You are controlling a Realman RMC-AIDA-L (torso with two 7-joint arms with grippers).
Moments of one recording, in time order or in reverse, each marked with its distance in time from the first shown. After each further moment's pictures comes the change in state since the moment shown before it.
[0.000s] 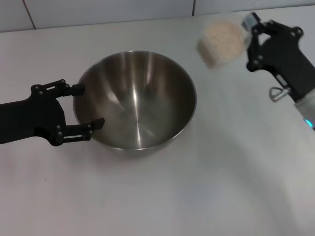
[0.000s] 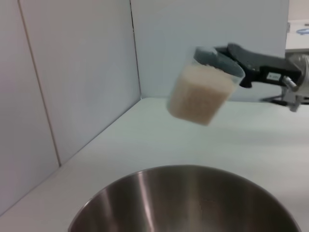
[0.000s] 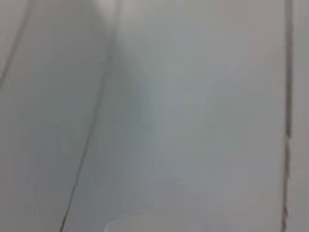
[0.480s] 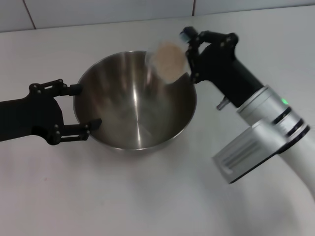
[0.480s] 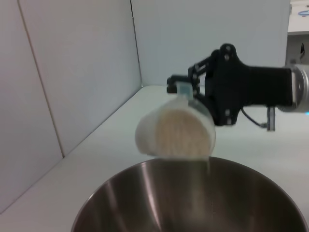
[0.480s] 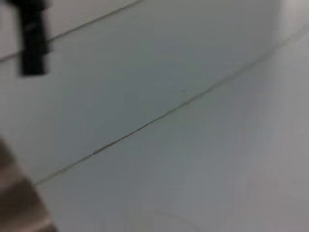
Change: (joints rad) left arm -0.004 0.000 -0.002 -0.043 0.050 -0.002 -0.032; right arm 0.036 0.004 -0.029 0.280 -0.001 0.223 -1.039
